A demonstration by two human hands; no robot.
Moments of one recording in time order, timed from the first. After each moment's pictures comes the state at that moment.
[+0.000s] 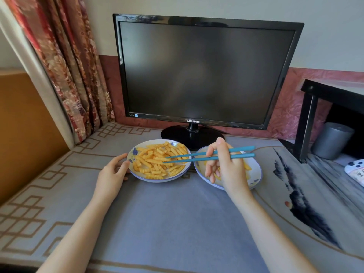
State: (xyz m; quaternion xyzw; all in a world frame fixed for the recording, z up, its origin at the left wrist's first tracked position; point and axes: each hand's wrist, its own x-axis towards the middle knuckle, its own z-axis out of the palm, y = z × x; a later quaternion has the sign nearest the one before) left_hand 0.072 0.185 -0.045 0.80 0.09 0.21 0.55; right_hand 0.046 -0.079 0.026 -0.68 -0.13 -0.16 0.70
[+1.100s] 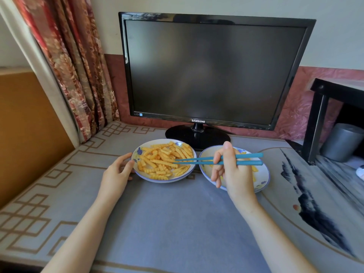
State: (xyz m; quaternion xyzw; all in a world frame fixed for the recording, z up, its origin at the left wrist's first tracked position) left_hand 0.069 0.183 -0.041 0.80 0.10 0.21 0.55; right_hand 0.041 -0.075 0.018 -0.70 -0.11 -0.20 0.67
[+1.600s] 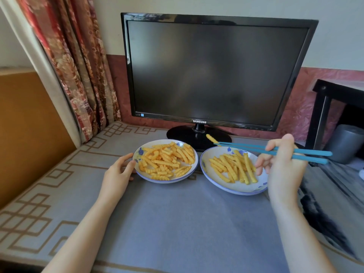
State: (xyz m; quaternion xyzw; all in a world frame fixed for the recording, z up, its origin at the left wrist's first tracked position) left_hand 0.071 0.183 -0.042 0.80 0.10 0.21 0.55; right_hand 0.037 -0.125 0.046 -0.63 0.02 -0.36 0.69
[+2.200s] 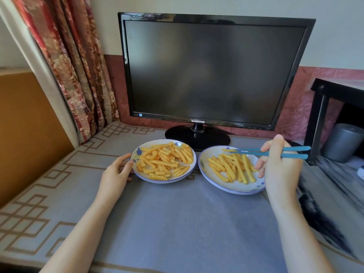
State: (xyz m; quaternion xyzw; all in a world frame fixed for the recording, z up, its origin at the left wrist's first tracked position) left_hand 0.071 0.184 -0.043 0.80 0.10 0.21 0.56; right_hand 0.049 -0.137 0.033 -0.71 0.04 -0.38 0.59
